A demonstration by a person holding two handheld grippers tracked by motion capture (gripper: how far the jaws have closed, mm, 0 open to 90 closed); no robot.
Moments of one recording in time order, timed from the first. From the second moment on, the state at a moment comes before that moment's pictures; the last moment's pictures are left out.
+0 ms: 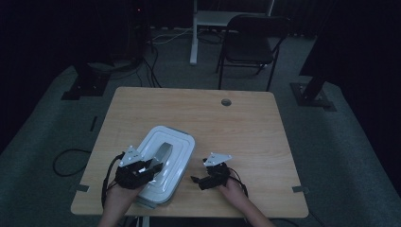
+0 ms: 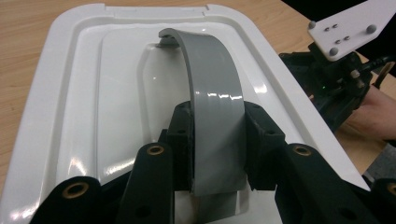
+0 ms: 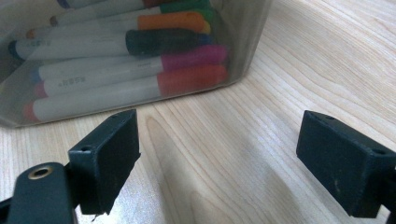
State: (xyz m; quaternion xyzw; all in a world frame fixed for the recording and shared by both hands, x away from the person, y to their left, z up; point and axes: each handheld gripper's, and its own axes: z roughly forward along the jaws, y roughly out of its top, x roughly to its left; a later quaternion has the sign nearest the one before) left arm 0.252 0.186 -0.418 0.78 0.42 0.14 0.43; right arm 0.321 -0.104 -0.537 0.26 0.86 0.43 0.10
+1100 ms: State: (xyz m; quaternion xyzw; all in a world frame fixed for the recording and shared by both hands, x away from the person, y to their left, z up) left arm 0.248 0.265 -0.407 0.70 0.44 0.21 0.53; right arm 0.327 -0.120 -0.528 0.28 0.84 0.44 0.11
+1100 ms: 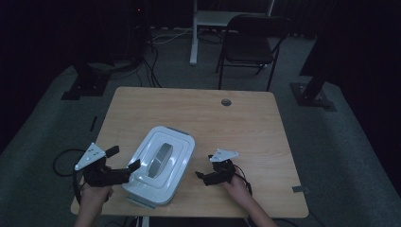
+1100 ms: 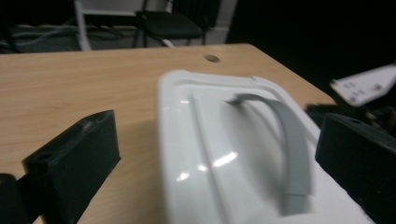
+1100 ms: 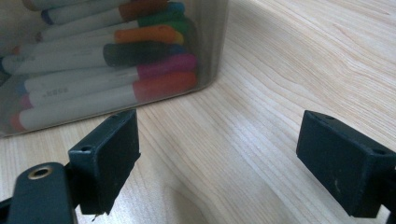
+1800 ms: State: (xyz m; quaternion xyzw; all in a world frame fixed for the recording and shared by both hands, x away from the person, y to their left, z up) left arm 0.305 0.317 -0.503 0.66 0.53 0.23 0.48; right arm 0.325 -0.114 -0.530 0.28 0.84 0.45 0.09
